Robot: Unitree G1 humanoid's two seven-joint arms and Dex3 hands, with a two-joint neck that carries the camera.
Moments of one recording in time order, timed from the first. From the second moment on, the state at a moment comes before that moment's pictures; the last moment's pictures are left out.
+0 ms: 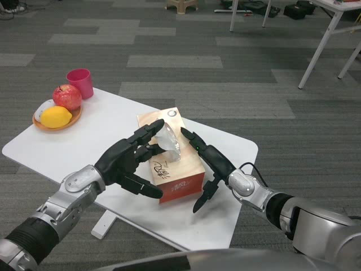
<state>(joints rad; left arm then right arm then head) -0.45 0.35 -0.62 0.48 -0.53 -0.29 -0.40 -0.44 -0.44 0.91 0.92 0.40 -0.75 -0.18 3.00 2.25</state>
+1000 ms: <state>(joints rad) -0.33 0.36 -0.39 0.40 -0.54 -0.25 -0.41 -0.32 -0.47 0.73 0.86 0.38 -0.76 -0.14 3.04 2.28</state>
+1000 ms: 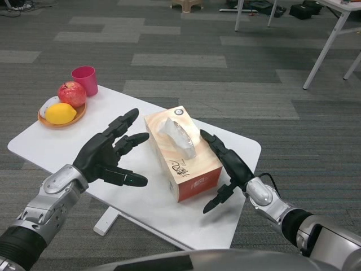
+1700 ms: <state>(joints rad) -0.33 0.32 -0.34 0.61 -0.54 -0.35 -0.38 -0.35 -0.49 0.84 0.81 0.39 -0.75 -0.14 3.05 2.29</state>
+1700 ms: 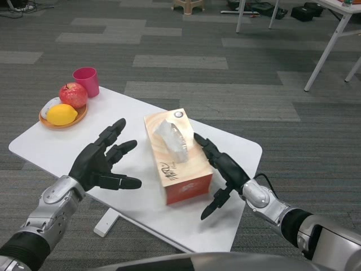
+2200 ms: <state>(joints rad) -0.35 0.31 -0.33 0.65 -0.54 -0.37 -0.37 -0.34 -0.52 0.89 0.73 0.39 -0.75 -0.14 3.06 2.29</state>
